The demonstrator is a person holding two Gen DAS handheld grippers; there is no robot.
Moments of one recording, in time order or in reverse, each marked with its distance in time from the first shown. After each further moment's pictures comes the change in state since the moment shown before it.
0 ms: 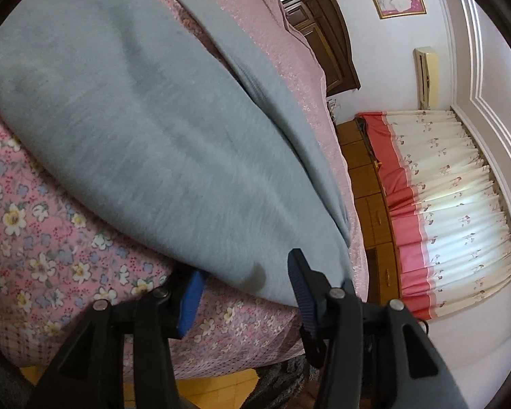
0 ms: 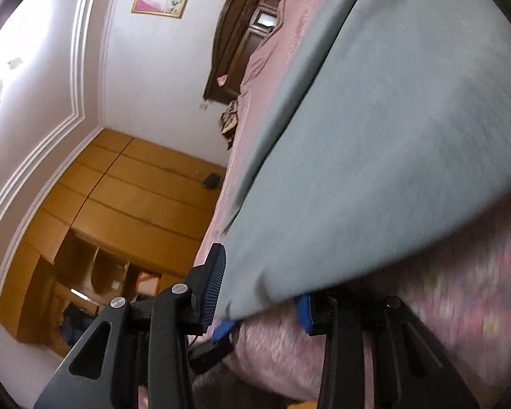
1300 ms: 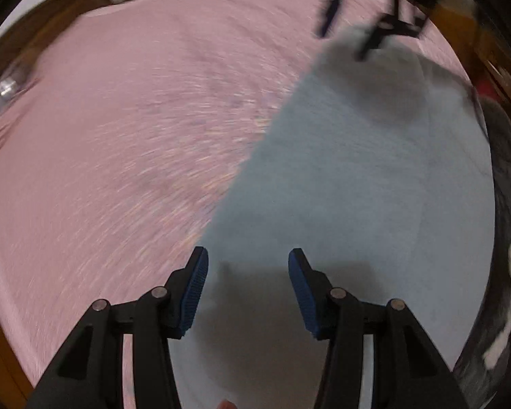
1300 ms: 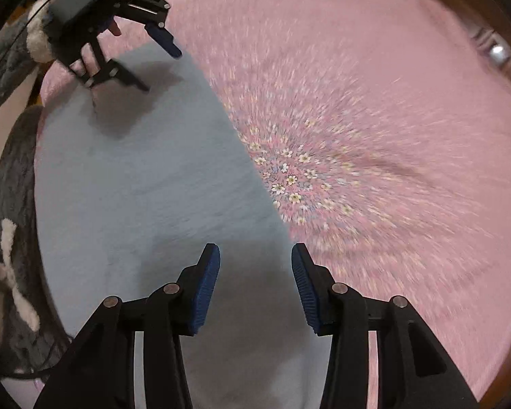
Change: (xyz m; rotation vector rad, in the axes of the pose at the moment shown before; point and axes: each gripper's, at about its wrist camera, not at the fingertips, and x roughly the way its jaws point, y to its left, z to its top) left arm 0.198 -0.203 0.176 1.527 0.637 0.443; right arm 0.204 0.074 0.277 -1.266 1.150 -0.555
